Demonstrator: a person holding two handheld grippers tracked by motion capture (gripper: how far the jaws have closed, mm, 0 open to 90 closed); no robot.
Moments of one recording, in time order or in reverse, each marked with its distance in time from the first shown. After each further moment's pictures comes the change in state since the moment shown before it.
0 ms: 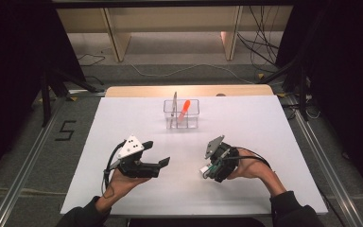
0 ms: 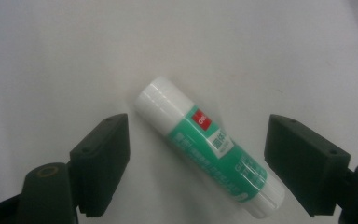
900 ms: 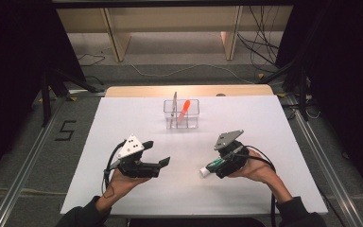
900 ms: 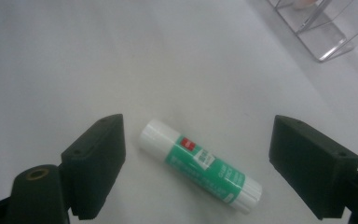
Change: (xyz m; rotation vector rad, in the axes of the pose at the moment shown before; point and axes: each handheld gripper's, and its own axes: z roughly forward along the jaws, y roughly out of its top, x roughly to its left) left arm 0.000 0.000 0.000 -0.004 -0.004 0.001; right arm 0.002 -0.009 -0.034 -0.215 -0.046 0.164
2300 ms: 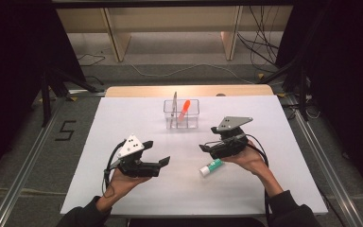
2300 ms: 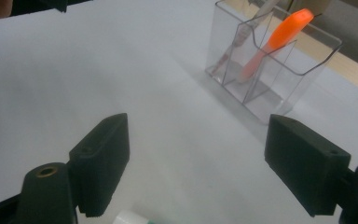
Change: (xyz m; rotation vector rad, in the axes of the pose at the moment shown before) left arm 0.000 0.001 0.001 0.003 0.006 -0.011; right arm -0.020 0.021 -0.009 -0.259 -0.081 0.145
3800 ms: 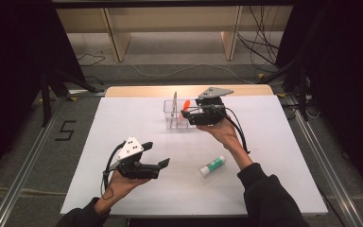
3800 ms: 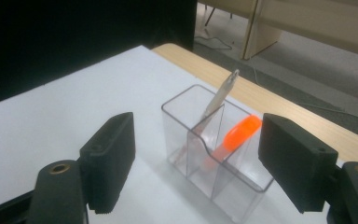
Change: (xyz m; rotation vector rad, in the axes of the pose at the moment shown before) left arm -0.003 -0.001 -0.005 0.000 0.001 0.015; right arm -0.028 0.073 0.047 -0.143 -0.124 0.118
